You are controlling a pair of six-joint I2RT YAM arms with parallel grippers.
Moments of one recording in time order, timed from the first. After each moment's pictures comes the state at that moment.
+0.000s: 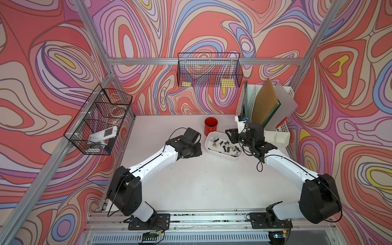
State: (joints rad) left arm -0.64 1.60 1.27 -0.60 0.04 -0.68; right arm 0.32 1.40 0.96 0.06 -0.24 0.23
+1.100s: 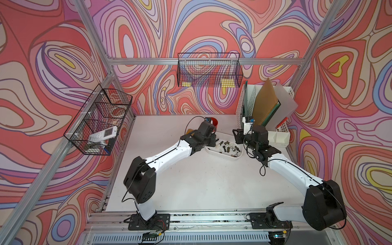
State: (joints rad) left arm -0.73 1.68 1.40 -0.40 -0.19 -0.42; right arm 0.29 1.34 0.89 0.08 -0.06 0.22
